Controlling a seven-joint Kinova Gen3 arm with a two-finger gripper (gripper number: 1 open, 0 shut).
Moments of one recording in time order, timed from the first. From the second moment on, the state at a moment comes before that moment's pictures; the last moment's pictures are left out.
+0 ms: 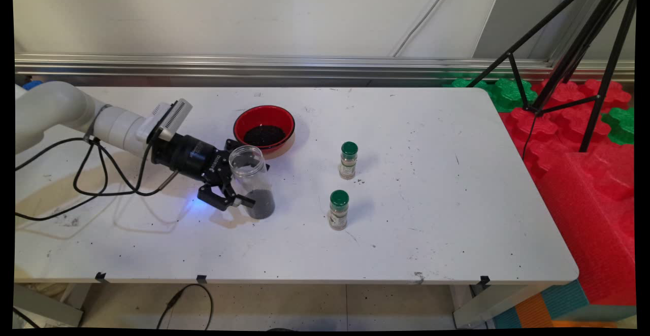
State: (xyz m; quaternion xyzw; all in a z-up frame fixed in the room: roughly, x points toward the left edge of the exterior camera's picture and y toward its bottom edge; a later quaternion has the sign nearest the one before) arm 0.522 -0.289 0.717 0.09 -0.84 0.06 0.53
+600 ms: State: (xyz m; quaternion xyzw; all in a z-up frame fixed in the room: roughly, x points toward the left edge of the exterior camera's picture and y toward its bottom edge) arm 0.508 -0.292 0.706 0.11 -0.83 0.06 0.55
